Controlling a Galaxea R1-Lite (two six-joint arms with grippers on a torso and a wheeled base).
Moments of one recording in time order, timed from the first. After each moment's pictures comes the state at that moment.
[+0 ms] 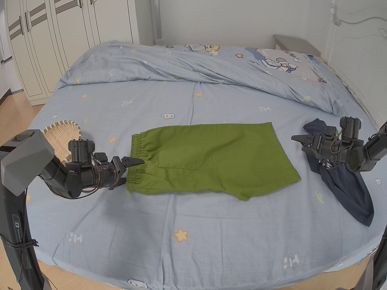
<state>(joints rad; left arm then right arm) -0.03 2.28 -1.03 -0.72 -0.65 -0.72 -0.13 2.00 -1.13 -0.59 0.72 0.43</state>
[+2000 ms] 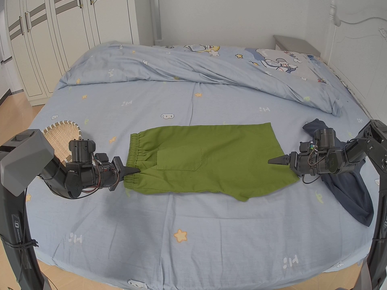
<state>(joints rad) -0.03 2.27 -1.03 -0.72 -0.67 -0.74 0.00 2.17 -1.28 -0.31 0.75 0.30</state>
